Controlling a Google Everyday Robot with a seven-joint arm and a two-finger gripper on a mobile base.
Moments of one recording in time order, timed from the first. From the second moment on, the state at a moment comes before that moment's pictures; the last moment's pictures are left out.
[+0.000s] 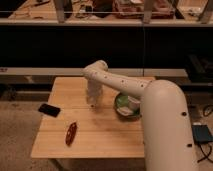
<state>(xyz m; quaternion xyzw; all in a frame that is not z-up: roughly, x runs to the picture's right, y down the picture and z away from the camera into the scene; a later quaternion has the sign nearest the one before) -0.076 0.072 0.878 -0.22 -0.27 -0.56 0.75</state>
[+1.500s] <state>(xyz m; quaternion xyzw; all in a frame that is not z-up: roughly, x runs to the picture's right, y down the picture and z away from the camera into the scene) -0.049 0.085 0.761 -0.26 -0.39 -0.63 0.62</state>
